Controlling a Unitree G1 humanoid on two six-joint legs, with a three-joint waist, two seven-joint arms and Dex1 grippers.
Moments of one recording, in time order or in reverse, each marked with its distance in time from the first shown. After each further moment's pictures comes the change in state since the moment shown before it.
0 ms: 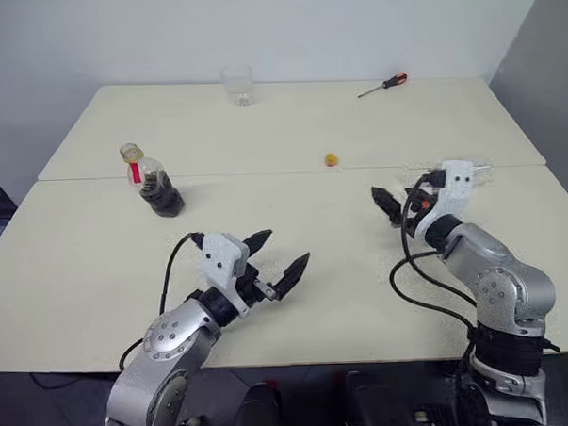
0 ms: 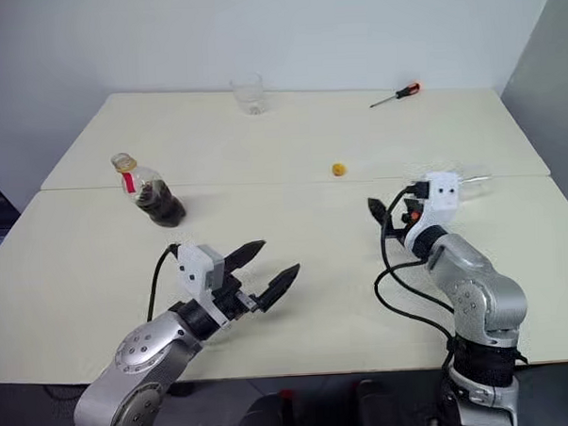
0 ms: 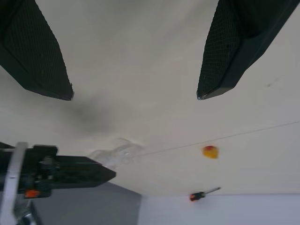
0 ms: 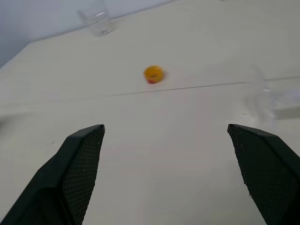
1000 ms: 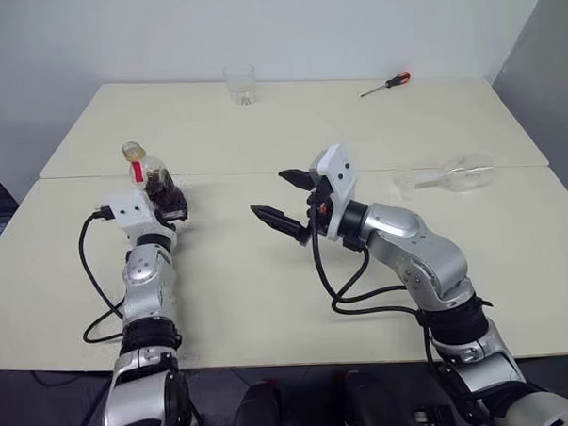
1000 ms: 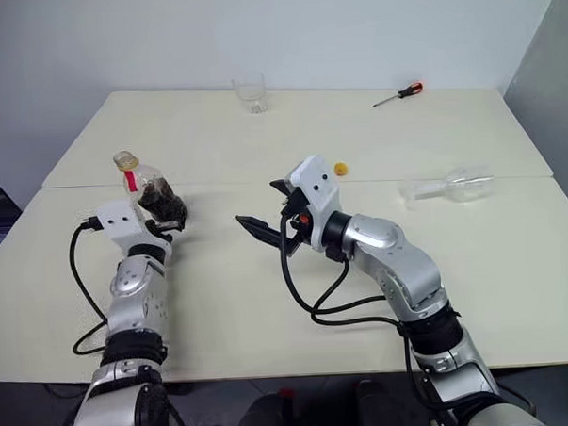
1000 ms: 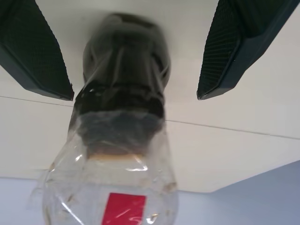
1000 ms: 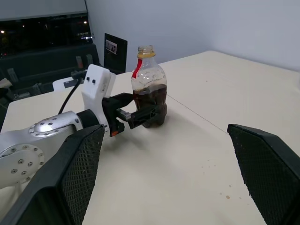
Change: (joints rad) left arm -0.494 -0.077 0.395 1.129 0.275 -0.589 0.421; right arm -0.177 -0.055 0.626 0.105 -0.127 -0.357 0.440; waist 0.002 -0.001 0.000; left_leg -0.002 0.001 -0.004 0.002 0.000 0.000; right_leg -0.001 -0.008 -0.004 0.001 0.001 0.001
